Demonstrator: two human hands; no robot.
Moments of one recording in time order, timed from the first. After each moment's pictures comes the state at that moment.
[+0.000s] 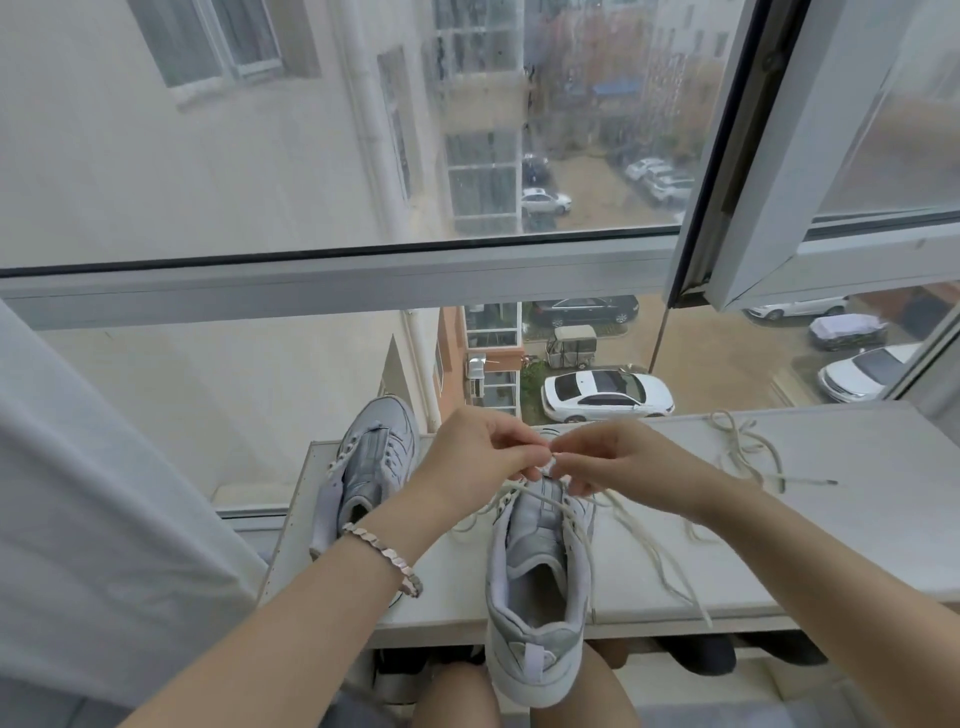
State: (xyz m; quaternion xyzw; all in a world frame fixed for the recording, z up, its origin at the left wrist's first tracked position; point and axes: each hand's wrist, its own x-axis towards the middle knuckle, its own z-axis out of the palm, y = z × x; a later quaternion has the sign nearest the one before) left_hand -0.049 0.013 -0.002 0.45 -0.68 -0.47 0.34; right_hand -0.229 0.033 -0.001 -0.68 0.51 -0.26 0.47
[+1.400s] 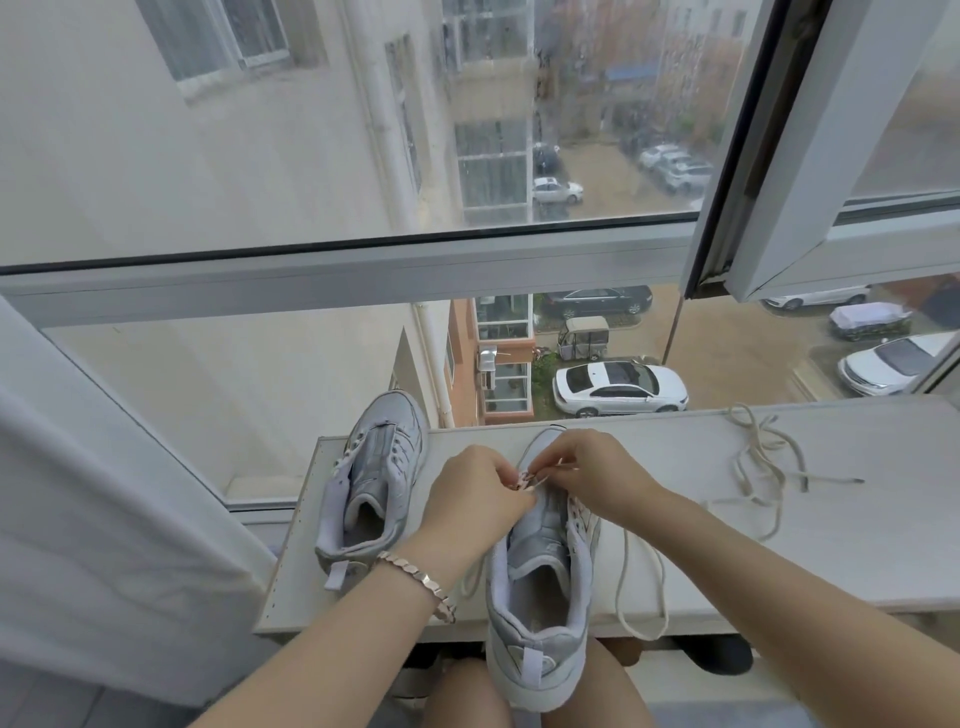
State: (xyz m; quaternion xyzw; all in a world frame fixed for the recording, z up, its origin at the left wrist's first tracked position) left_hand -0.050 0.020 -0.042 0.65 -0.68 -0.29 0.20; right_hand -0.197 0.006 -0.049 -0.70 0.60 -0.23 0.32
